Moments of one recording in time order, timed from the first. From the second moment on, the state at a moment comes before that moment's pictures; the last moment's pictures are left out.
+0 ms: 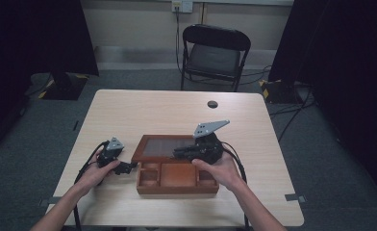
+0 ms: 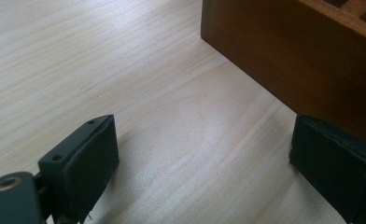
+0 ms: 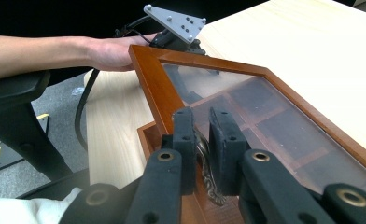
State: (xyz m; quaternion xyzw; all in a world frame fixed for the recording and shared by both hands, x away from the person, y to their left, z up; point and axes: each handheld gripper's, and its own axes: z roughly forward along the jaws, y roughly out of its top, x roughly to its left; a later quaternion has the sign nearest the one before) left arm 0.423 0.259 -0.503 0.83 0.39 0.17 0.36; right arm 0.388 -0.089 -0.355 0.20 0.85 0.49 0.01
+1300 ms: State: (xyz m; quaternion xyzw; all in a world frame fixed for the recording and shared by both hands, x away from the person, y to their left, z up) left arm 0.423 0.259 -0.502 0.83 0.39 0.17 0.36; right arm 0.401 -0.089 -0.339 0.21 0.84 0.49 0.01
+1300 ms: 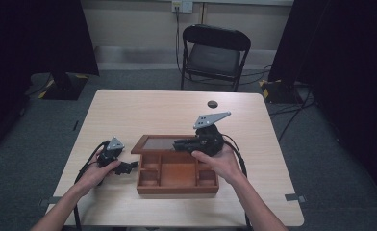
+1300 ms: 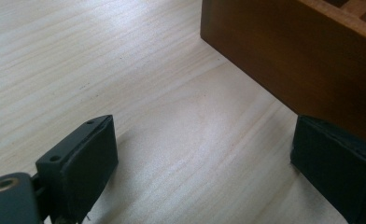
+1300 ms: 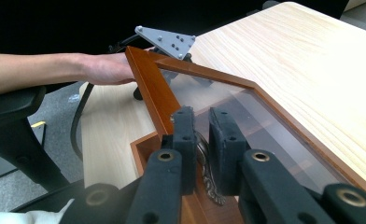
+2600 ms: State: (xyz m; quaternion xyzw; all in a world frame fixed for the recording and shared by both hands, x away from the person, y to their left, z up) left arm 0.424 0.259 -0.502 0.83 0.39 0.17 0.36; right arm 0.408 -0.086 -0.332 0.22 0.83 0.50 0.02
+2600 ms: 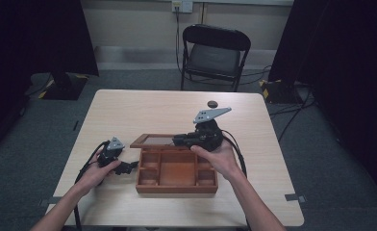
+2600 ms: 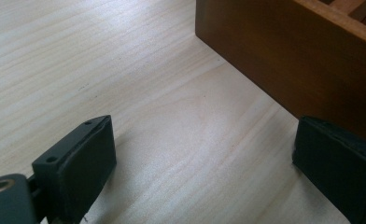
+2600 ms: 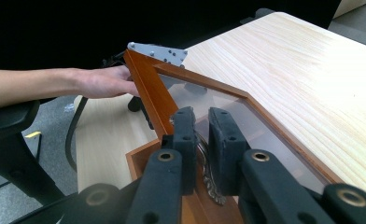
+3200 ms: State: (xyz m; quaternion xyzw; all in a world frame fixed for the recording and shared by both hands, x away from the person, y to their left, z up) left arm 0.424 0.258 -0.502 0.83 0.39 0.17 0.36; right arm 0.413 -0.086 -0.329 0.23 0.83 0.51 0.04
